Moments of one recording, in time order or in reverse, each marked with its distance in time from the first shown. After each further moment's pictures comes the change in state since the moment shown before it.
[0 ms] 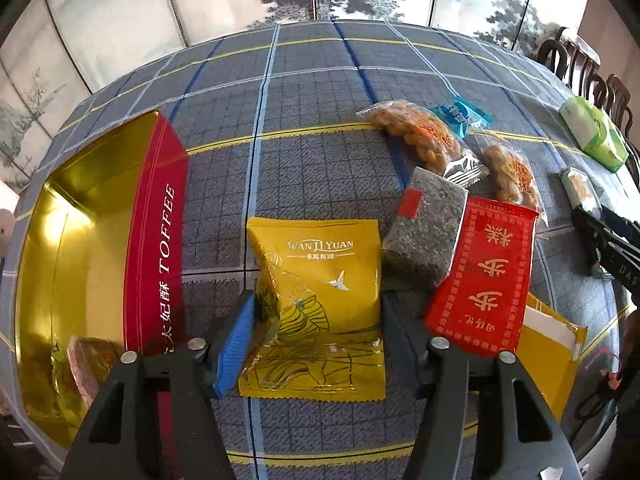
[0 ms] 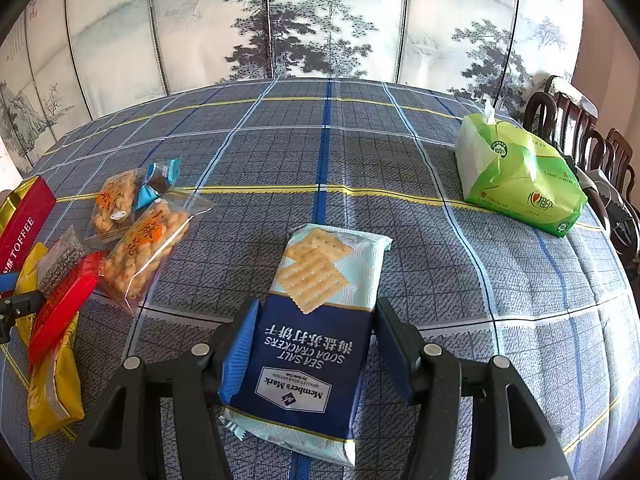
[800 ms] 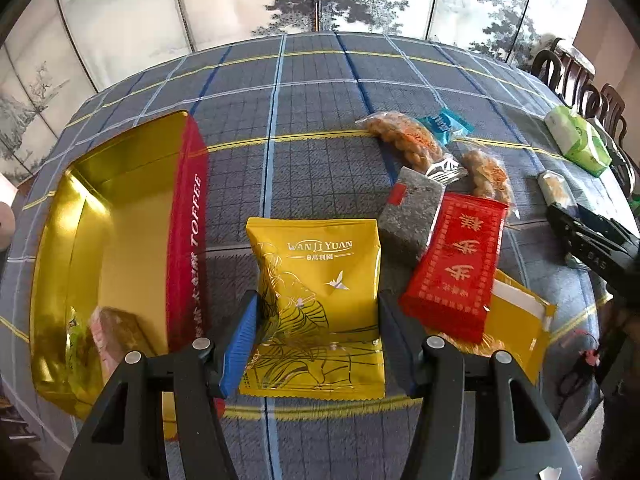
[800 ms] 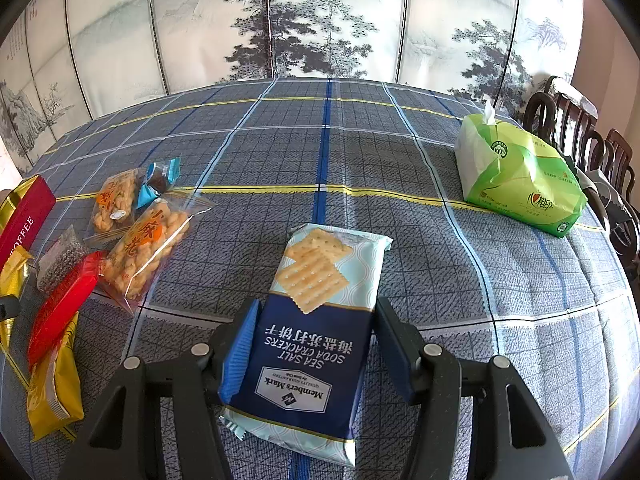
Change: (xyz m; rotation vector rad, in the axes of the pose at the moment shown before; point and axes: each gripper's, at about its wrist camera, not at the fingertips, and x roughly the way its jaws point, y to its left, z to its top) left arm -0.035 0.010 -0.014 -0.021 -0.020 -0.035; right arm 0.000 0.000 0.000 -0.001 0.000 0.000
